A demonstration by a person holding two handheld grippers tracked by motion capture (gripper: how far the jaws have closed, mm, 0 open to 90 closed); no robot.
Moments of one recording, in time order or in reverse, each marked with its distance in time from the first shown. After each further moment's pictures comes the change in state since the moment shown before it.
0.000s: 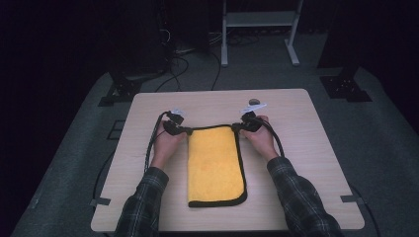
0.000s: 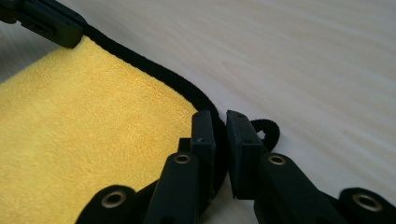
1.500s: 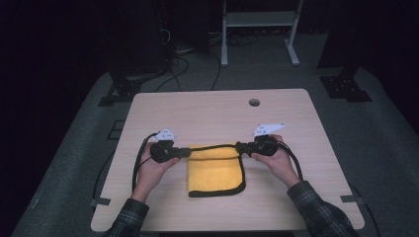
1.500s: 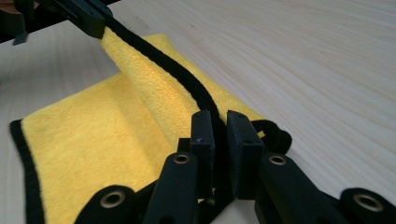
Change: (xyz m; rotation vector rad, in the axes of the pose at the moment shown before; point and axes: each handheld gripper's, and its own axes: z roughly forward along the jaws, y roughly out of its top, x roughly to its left) left arm -0.071 -0.059 -0.089 -0.113 -0.188 0.069; right arm 0.057 -0.049 -0.081 -0.081 0.202 -0.094
